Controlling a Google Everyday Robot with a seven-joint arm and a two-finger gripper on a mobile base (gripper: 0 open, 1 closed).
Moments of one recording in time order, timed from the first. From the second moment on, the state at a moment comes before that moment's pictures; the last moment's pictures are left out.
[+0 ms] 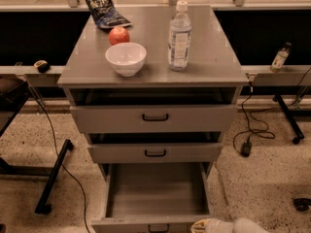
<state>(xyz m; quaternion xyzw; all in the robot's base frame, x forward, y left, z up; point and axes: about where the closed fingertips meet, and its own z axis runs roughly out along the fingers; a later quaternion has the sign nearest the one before) 0.417 -0.197 0.171 -0.61 0.70 0.12 0.35</state>
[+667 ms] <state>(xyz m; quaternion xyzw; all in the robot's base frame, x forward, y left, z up) 0.436 -0.191 0.135 -0.58 0.72 0.13 0.36</state>
